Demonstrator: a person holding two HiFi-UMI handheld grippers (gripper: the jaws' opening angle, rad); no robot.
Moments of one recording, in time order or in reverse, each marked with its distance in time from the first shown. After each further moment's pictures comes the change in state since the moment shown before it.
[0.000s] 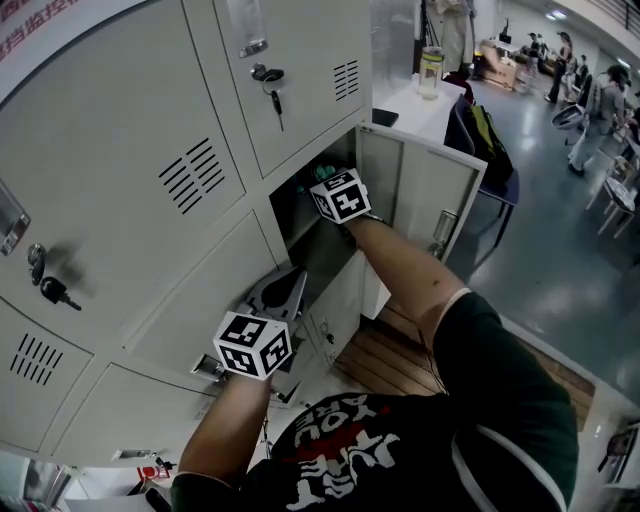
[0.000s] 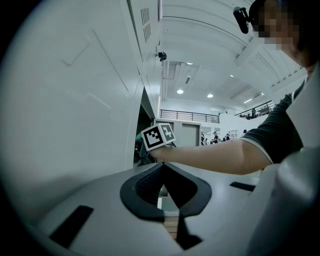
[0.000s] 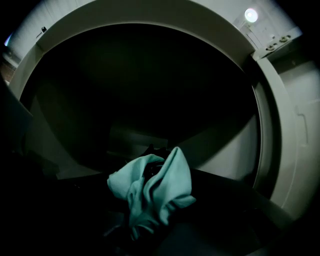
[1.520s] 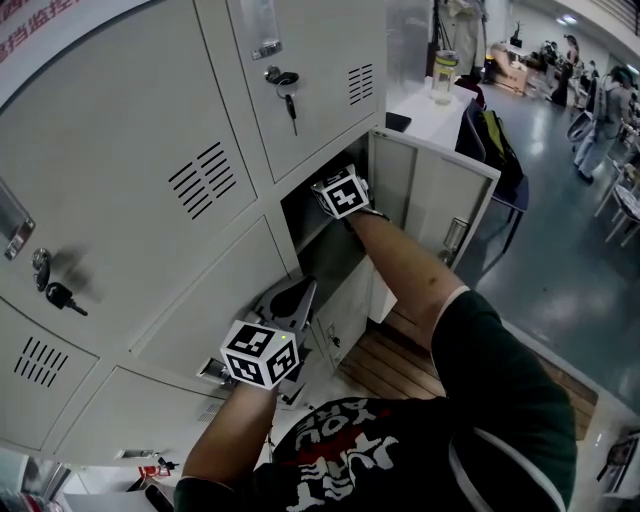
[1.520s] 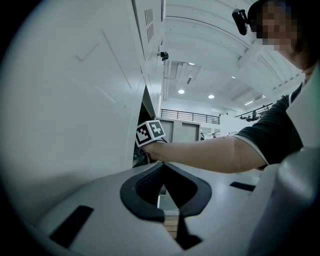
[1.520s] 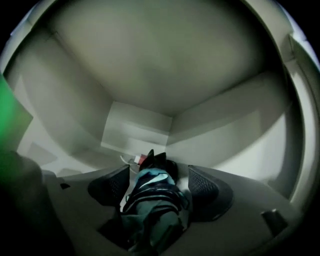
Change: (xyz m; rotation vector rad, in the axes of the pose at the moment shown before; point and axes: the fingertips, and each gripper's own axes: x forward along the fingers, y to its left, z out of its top) left arm -0.004 -0.001 -0.007 -0.028 0.005 -0.002; right arm 0.035 -0.005 0.001 -0.089 0.047 -0.013
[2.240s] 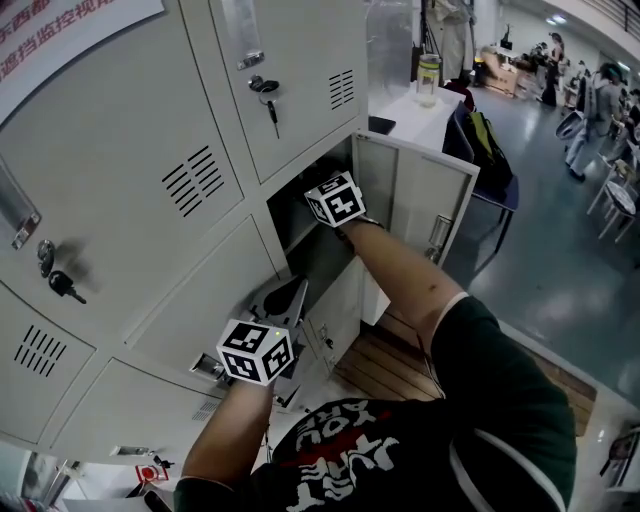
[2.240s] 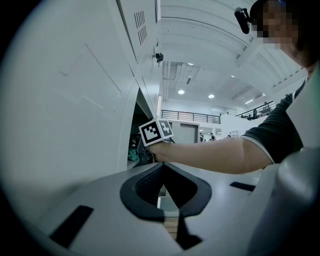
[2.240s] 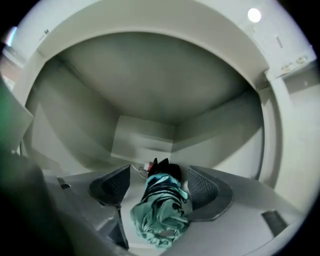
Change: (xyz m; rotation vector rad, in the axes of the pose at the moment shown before) left arm 0.000 -0.011 0.003 0.016 -0.010 0.016; right arm -0.039 0.014 0.014 0.061 -0.057 0.049
